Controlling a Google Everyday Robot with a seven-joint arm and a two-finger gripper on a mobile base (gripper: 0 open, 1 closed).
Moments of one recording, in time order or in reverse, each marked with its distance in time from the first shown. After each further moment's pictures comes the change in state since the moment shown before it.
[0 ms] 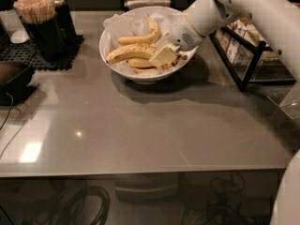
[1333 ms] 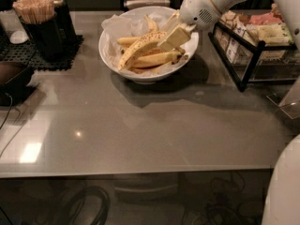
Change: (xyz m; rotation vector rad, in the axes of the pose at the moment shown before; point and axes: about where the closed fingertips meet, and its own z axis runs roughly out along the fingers) arm -0.030 0.017 -0.061 -0.083 -0.050 -0.116
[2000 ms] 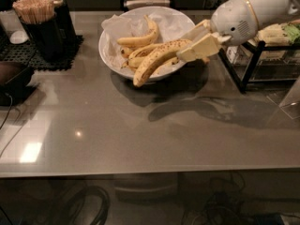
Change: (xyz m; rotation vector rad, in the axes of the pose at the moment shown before) arm 0.018 0.062 -0.046 -0.081 -0.227 0.093
